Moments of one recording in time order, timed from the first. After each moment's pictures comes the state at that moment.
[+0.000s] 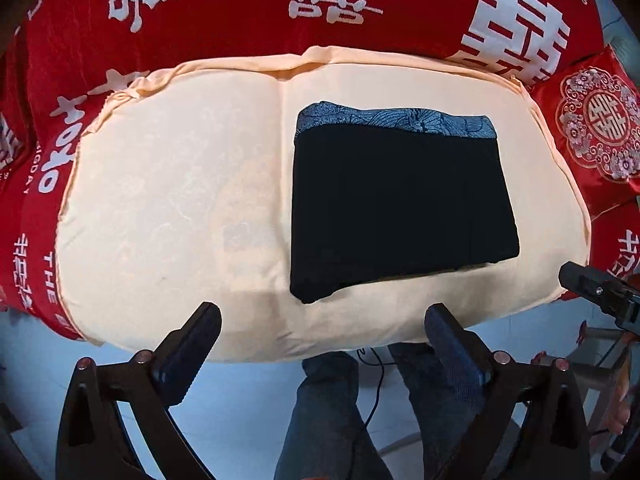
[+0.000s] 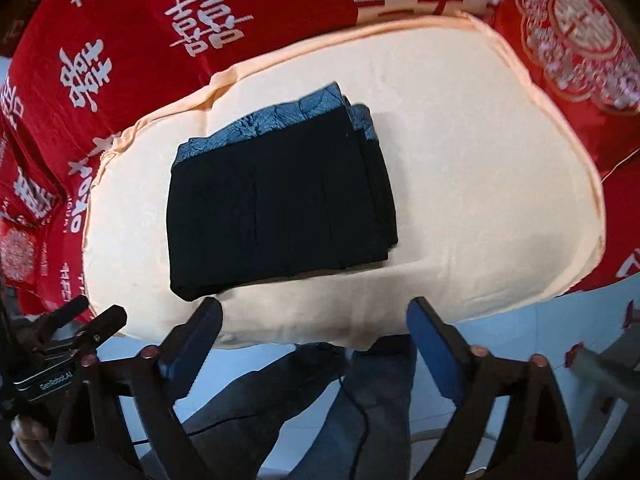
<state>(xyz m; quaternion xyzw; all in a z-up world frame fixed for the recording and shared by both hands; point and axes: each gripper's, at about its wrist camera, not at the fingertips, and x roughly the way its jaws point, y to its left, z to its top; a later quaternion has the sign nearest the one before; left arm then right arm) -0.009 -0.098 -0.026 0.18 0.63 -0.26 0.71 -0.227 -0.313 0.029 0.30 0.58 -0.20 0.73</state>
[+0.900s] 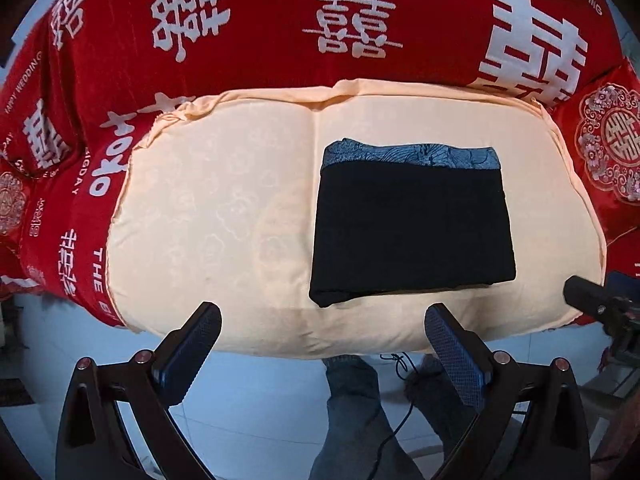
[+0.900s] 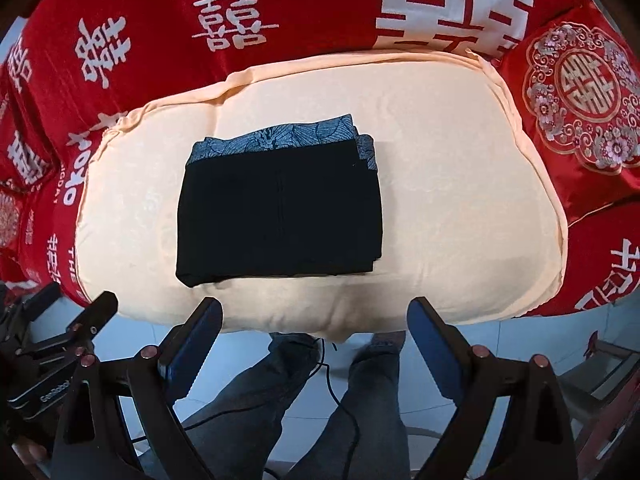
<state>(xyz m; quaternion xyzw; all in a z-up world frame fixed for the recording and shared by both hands) -0.029 -0.118 0.032 0.20 0.60 -0.19 0.75 -0.208 -0.308 0.080 0.24 0.62 -0.19 0.72</state>
